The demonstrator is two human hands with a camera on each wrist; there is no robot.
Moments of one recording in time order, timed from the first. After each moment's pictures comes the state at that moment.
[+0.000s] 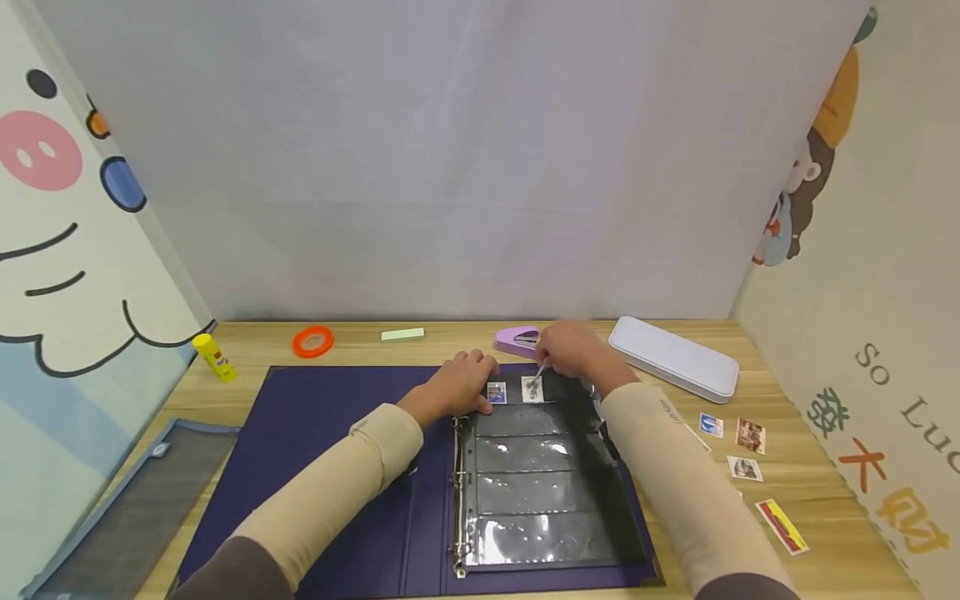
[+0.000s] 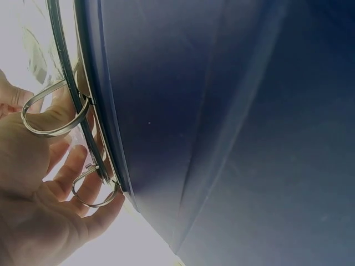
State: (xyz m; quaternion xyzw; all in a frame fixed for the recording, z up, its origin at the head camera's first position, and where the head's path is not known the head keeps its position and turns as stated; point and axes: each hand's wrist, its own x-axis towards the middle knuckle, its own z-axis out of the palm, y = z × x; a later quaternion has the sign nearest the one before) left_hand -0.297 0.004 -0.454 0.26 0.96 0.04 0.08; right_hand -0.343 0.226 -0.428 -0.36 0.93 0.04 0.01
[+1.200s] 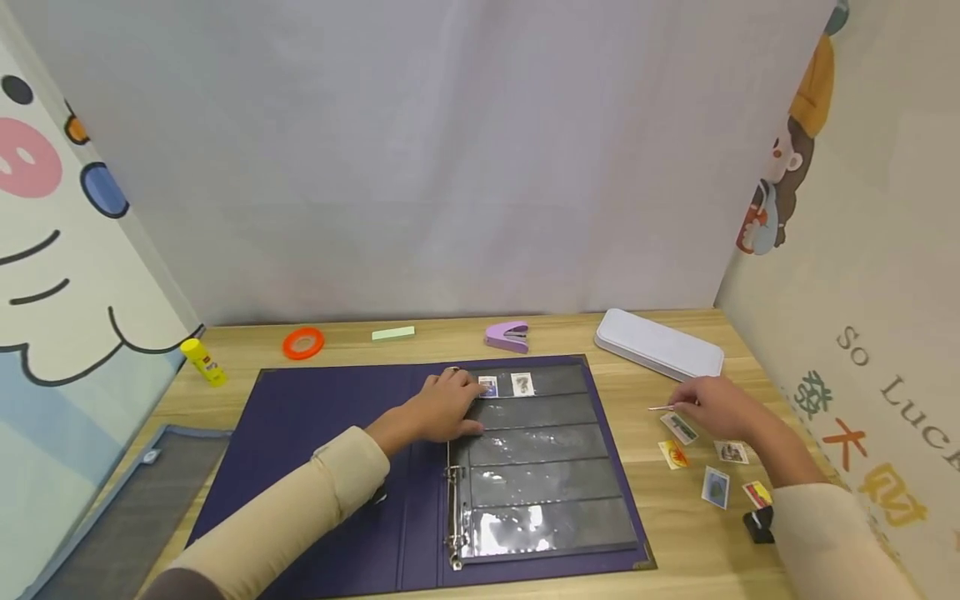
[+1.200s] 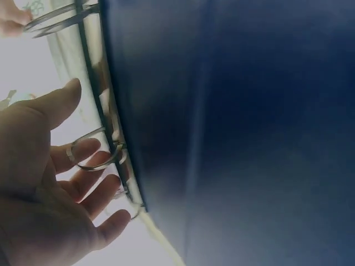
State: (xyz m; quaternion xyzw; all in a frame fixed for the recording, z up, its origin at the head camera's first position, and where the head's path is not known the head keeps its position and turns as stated) left_hand -0.255 -0.013 -0.447 0.31 0.94 0.03 0.09; right_hand -0.214 0.401 -0.416 -0.19 0.97 -0.16 0.07
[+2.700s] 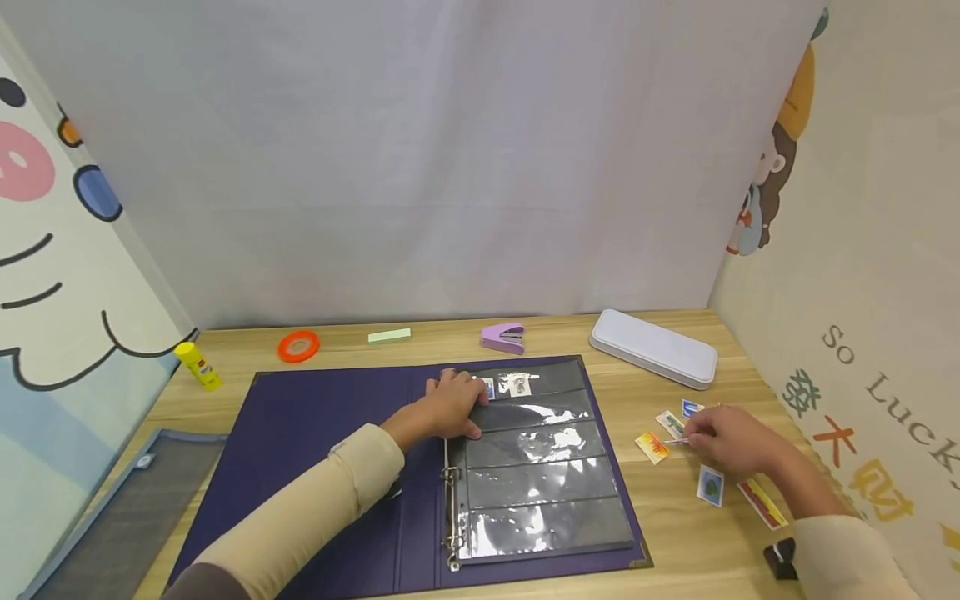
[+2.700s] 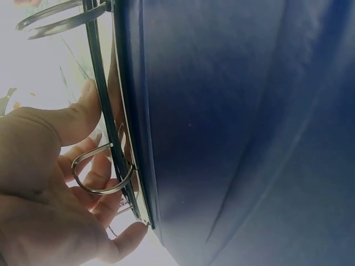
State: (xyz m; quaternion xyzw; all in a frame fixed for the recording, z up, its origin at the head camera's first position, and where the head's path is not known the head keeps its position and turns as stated) left_hand -0.260 0.004 -0.447 0.25 0.95 0.09 0.14; right_hand -0.182 0.422 -0.438 -0.17 0.96 -0.19 0.10
